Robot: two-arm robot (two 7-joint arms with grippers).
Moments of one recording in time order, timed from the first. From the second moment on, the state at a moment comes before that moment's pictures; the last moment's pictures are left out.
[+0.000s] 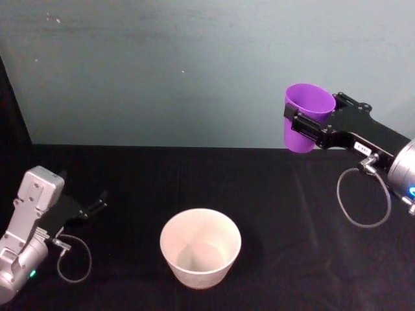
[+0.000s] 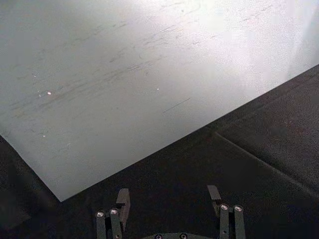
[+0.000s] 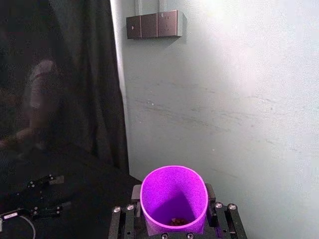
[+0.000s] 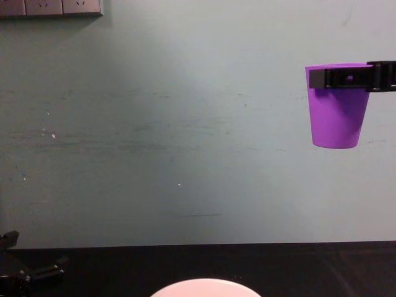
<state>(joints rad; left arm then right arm) -0.20 0.60 0.45 -1.41 -0.25 -0.12 0.03 0.26 0.56 -0.21 -1.87 0.56 0.34 0.31</state>
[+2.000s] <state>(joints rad) -0.20 0.60 0.45 -1.41 -0.25 -0.12 0.03 0.26 0.56 -0.21 -1.87 0.56 0.34 0.31</state>
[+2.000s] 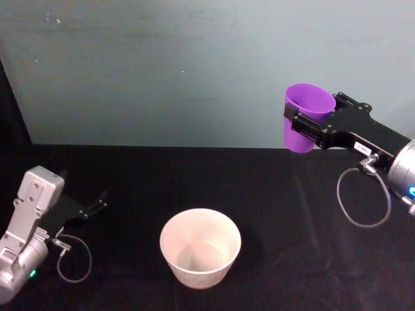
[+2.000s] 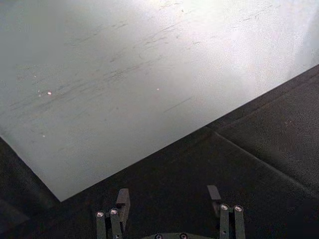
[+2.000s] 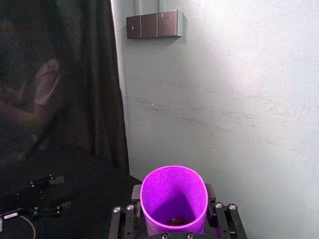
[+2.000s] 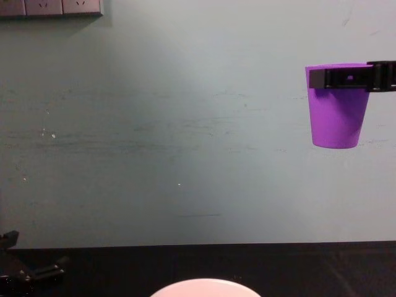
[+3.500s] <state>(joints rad) -0.20 0.60 0.45 -1.41 -0.25 -0.12 0.03 0.26 0.56 -0.24 -1.86 0.55 0.33 0.31</state>
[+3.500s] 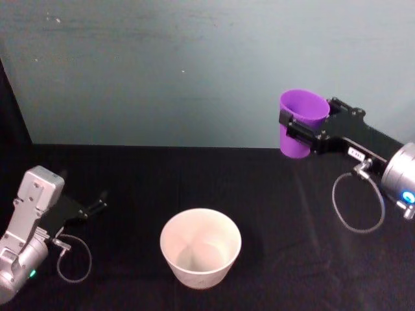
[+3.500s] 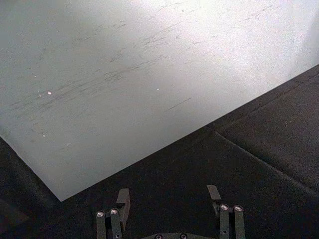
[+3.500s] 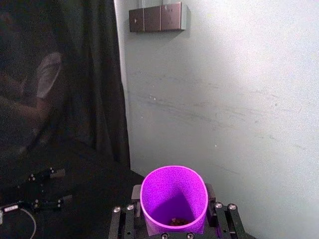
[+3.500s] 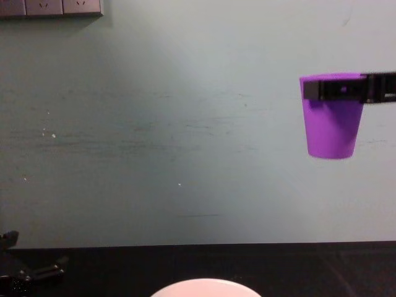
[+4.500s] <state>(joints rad) -0.20 0.60 0.45 -1.41 -0.25 -0.12 0.03 0.38 0.60 -0.56 -1.77 0.06 0.37 0.33</state>
